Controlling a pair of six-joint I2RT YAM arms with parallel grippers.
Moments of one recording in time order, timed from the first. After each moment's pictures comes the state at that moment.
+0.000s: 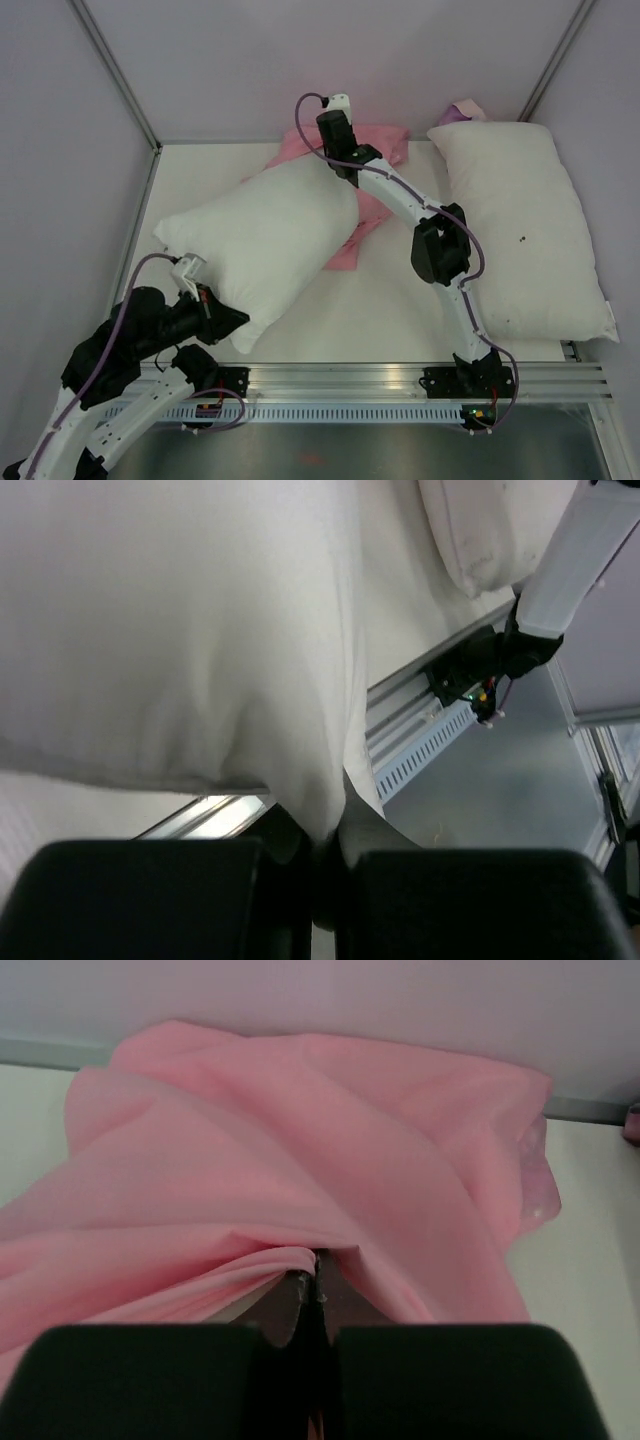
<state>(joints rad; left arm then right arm) -0.67 0.31 0.85 -0.99 0.23 -0.60 0.61 2.31 2.18 -0.33 0.57 0.13</state>
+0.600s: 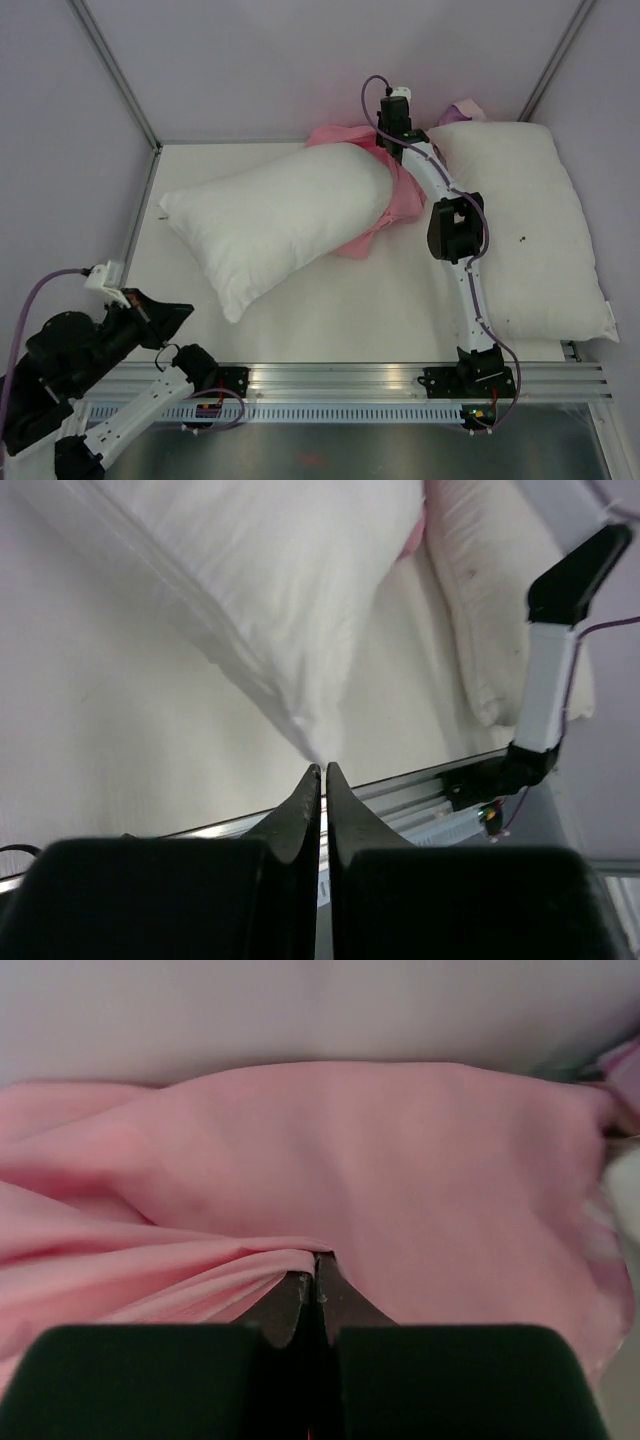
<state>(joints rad) -0.68 0.35 1.29 -1.31 -0.16 -0.67 0.27 2.54 2.40 -0.41 0.28 0.21</state>
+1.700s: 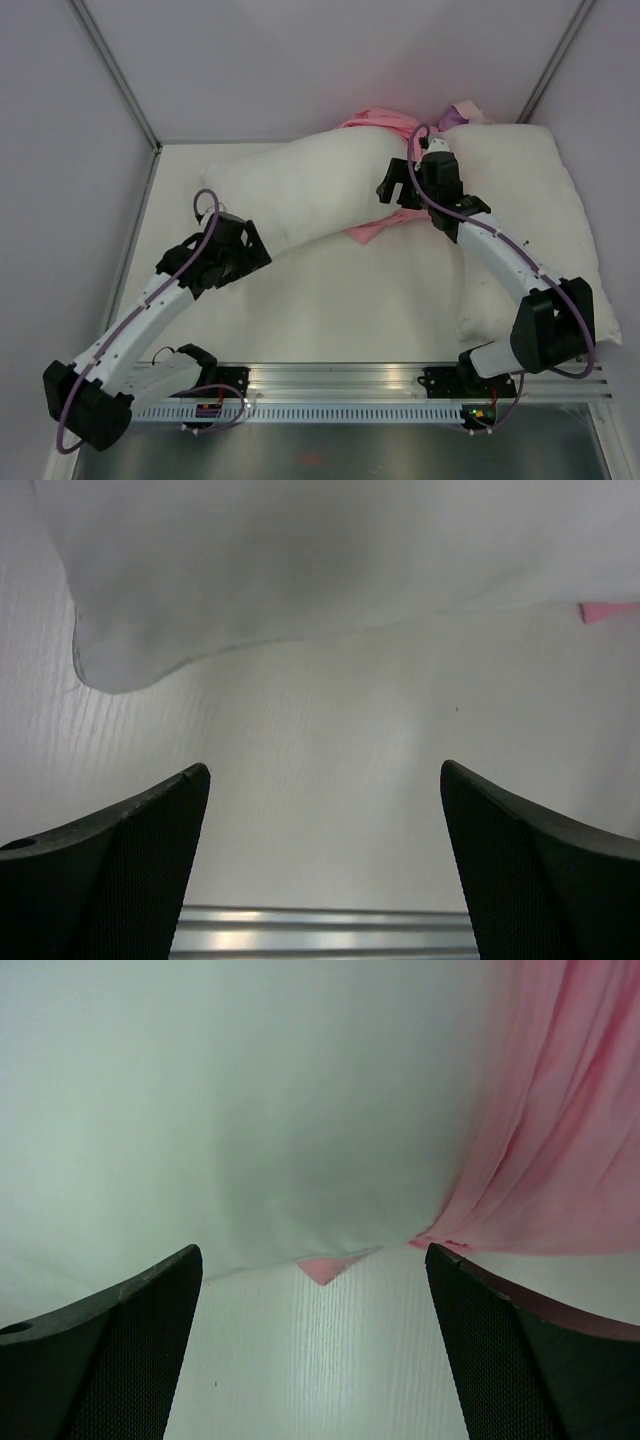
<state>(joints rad) -0.56 0.97 0.96 -0.89 -0.26 -0.85 0.31 1.46 1.16 -0.23 0.02 0.42</state>
